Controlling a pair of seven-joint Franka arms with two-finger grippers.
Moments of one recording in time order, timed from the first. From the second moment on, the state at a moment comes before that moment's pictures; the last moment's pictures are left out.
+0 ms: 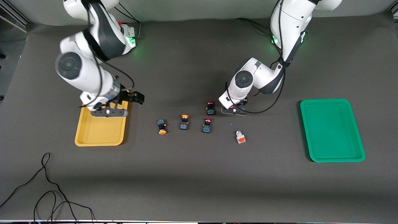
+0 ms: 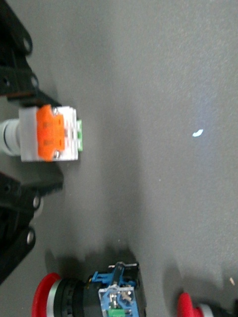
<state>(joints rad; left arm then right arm) -0.48 0.49 -0.21 -2.12 -0.01 2.56 -0.55 0.41 0.15 -0.03 -1.92 0.12 1.97 0.38</state>
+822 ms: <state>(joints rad) -0.32 0.20 -0.19 -1.89 -0.01 2.02 -0.58 0.52 0.53 -0.03 -1.94 0.18 2.38 0.39</state>
